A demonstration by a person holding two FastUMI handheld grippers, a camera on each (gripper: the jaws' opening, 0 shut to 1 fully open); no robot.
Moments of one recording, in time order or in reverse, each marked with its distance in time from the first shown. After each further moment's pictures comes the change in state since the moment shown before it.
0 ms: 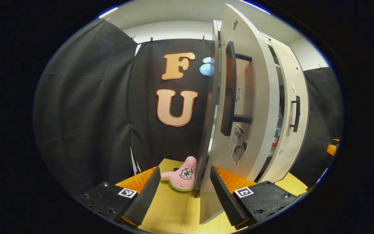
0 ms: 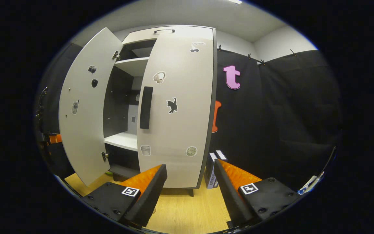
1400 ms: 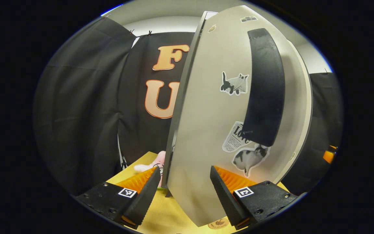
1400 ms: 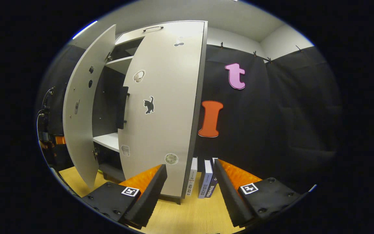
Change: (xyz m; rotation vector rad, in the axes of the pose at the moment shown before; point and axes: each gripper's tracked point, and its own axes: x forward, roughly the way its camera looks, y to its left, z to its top) left arm 0.054 -0.118 -0.023 -0.101 0.039 0.009; right arm 0.077 -0.087 0.002 -0.030 -0.024 0.097
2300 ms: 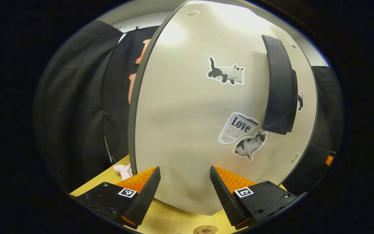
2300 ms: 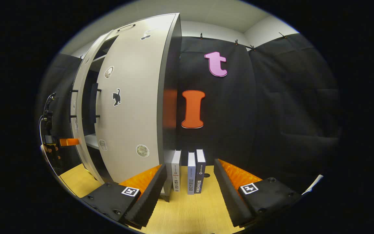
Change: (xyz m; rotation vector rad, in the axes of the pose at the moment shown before) left arm 0.063 -0.075 -0.017 0.045 0.047 -0.048; right arm 0.016 -0.078 -0.038 0.091 0.050 -0.086
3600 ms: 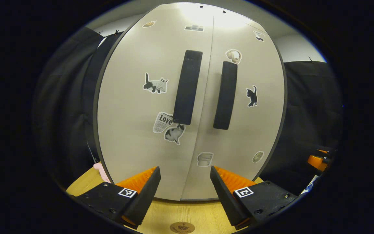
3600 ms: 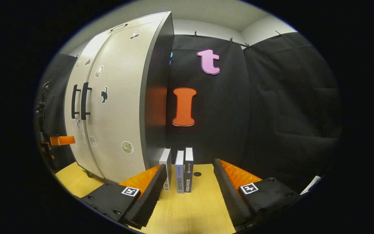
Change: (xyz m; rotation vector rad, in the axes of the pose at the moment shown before) left arm -0.082 -0.103 0.008 0.032 -0.005 -0.170; right arm -0.001 -0.047 0.000 -0.009 0.010 -0.020
